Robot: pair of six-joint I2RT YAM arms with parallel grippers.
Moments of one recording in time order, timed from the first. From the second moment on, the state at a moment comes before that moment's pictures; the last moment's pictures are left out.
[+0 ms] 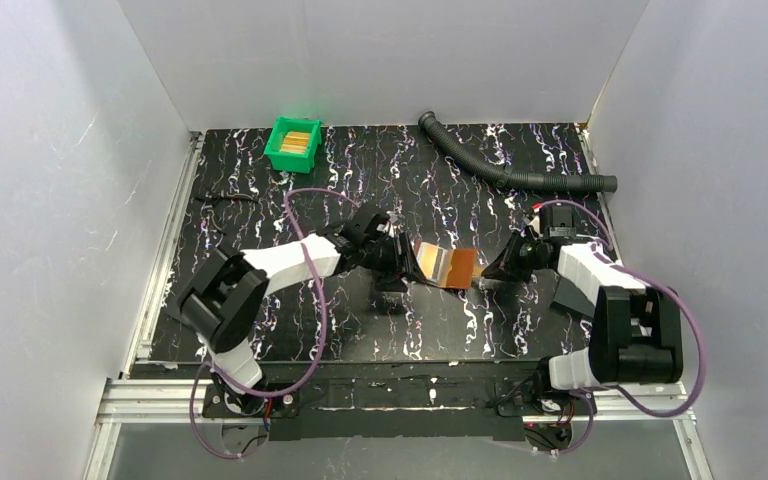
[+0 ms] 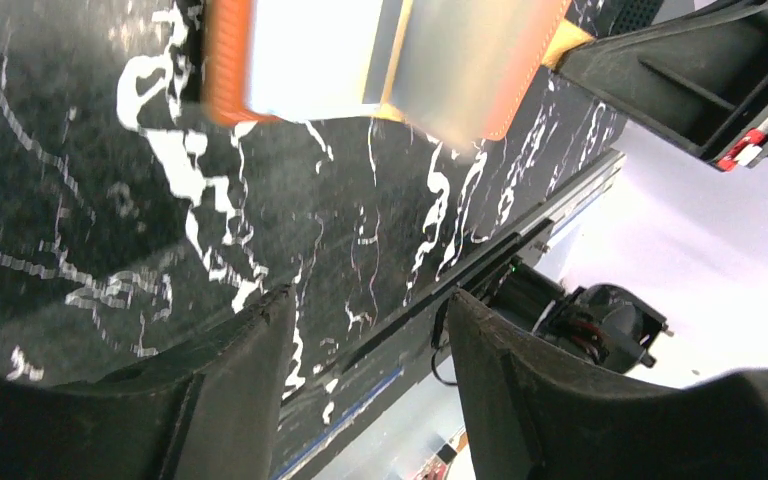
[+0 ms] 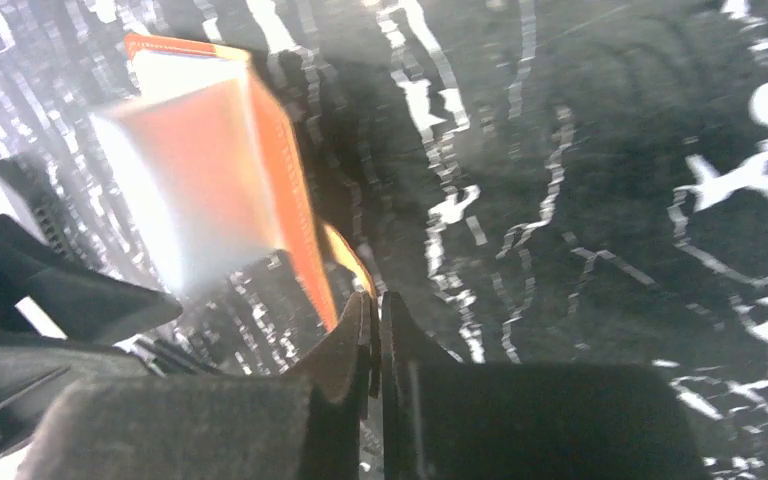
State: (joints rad) left arm -0.74 1.70 1.02 -0.22 0.42 -0.96; right arm 0.04 1.37 0.71 -0.40 -0.53 0.49
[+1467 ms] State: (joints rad) left arm -0.79 2.10 1.43 -0.12 0.47 -0.84; right arm 0.20 1.26 1.09 -0.63 -0.20 0.33
